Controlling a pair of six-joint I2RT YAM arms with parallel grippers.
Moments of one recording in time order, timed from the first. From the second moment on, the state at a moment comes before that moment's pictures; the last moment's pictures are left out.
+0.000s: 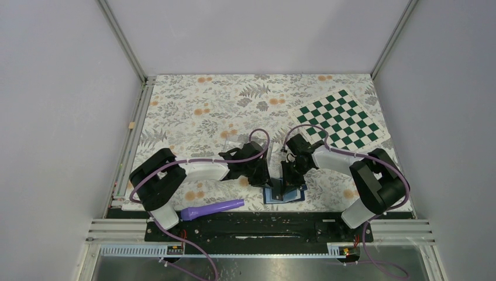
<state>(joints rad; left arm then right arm) -0.94 1.68 0.86 -0.08 0.29 -0.98 0.58 1.59 0.75 -0.56 -0.47 0.50</state>
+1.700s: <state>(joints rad) -0.97 1.77 1.04 -0.15 0.38 -1.02 0.44 1.28 0.75 -0.66 -0.38 0.49</state>
